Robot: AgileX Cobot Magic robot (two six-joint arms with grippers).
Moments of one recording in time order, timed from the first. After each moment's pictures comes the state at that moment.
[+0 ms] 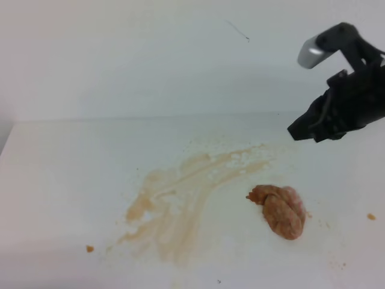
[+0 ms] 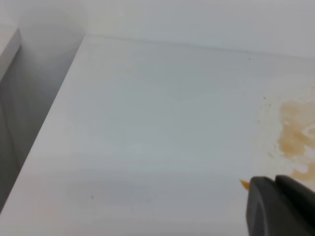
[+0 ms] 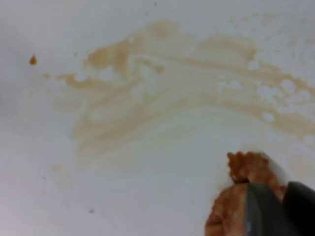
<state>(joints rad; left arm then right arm) 0.01 -0.03 0.04 -0.14 0.29 -0.07 0.27 1.59 -1.34 0.51 0.86 -0.78</state>
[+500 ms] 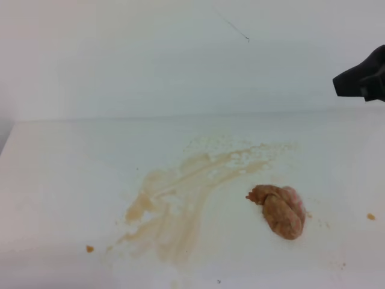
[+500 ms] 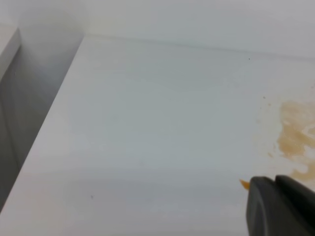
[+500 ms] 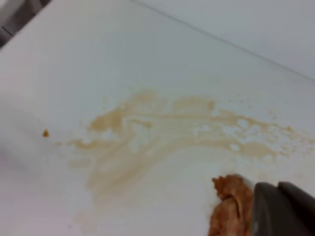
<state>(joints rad) 0.01 -0.03 0.04 -0.14 0.30 -0.07 0.27 1.35 -1.35 0.43 0.87 -0.54</state>
